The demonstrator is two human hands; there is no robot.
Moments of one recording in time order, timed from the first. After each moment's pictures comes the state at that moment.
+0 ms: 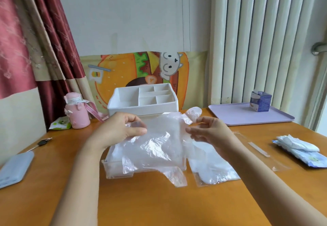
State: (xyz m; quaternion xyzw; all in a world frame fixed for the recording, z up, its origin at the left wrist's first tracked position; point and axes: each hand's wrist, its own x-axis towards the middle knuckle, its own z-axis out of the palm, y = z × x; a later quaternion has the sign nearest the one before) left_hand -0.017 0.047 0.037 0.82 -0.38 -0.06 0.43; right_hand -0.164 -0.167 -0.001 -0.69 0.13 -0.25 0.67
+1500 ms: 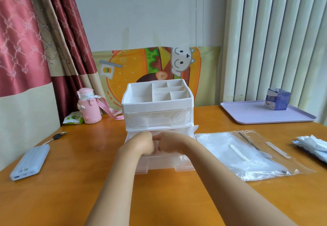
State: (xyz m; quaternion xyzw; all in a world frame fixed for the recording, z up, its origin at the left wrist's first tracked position) left_hand 0.012 0.014 -0.023 0.95 -0.28 -0.10 0.10; right_hand -0.073 -0.074 0.000 -0.96 0.09 0.08 0.25
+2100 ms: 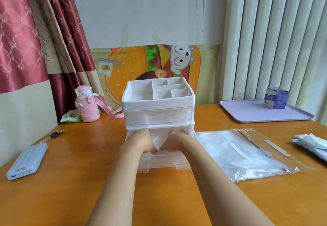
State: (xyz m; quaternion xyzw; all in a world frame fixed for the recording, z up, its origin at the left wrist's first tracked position) left_hand 0.005 0.018 -0.015 0.96 -0.25 -0.10 0.12; right_hand -0.043 -0.089 -0.028 -0.94 0.27 0.15 0.16
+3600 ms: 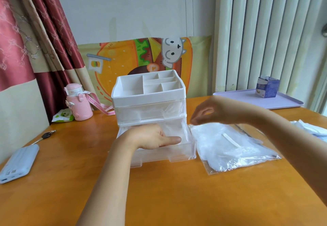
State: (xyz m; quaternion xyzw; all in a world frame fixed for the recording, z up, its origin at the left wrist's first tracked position) left_hand -0.027 0.008 0.005 0.89 -0.40 -0.18 0.12; right_hand -0.156 -0.178 0.041 -0.97 0.01 -0.06 0.23
